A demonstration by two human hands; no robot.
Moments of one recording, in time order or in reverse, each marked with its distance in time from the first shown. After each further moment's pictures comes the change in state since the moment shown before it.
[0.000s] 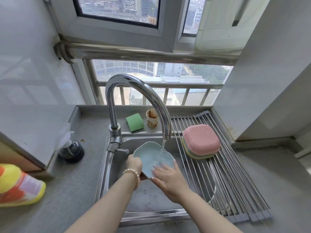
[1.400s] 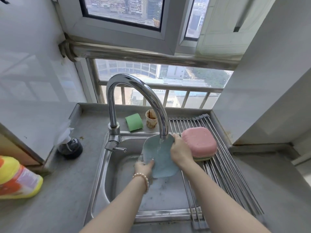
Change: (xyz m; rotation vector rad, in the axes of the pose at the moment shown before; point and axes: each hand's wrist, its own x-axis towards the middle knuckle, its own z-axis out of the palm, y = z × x) left_hand 0.039 -0.057 0.028 -0.008 -0.069 0.097; right_hand 0.047 0.005 -0.082 0.204 0.330 0.431
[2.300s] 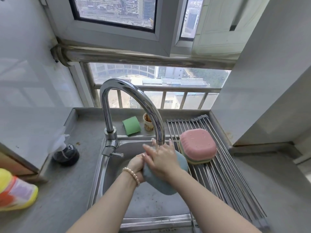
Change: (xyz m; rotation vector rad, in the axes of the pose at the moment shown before) left_hand -0.039 0.069 0.001 -0.370 -0.424 -0.233; right_hand -0.012 -0.018 0.029 -0.436 -0.111 -0.425
